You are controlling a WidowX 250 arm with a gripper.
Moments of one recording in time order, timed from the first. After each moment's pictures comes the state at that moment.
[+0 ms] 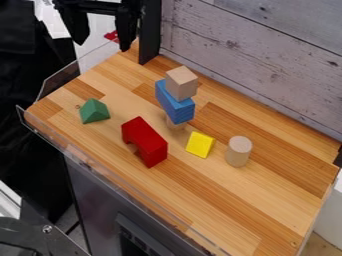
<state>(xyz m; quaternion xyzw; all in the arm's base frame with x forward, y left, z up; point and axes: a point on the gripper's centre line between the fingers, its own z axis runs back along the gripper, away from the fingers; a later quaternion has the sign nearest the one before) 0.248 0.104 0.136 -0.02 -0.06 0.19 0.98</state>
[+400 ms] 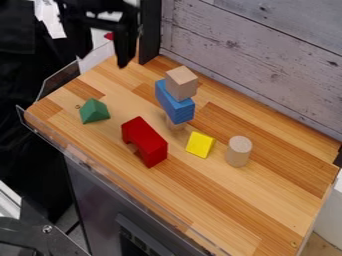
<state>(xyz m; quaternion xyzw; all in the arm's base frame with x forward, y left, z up) 0.241 0.105 0.112 -0.04 -0.03 0.10 0.99</state>
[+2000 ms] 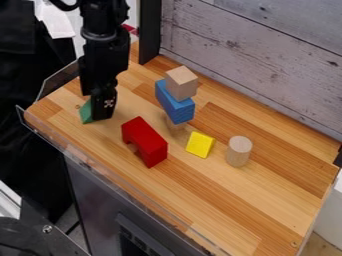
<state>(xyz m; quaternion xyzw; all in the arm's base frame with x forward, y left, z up) 0.245 0.119 0.032 0.03 0.05 -0.25 0.97</state>
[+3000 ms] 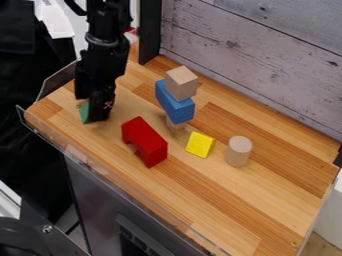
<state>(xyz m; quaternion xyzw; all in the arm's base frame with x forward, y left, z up) 0.243 0.142 0.010 0.03 0.13 -0.19 0.97</state>
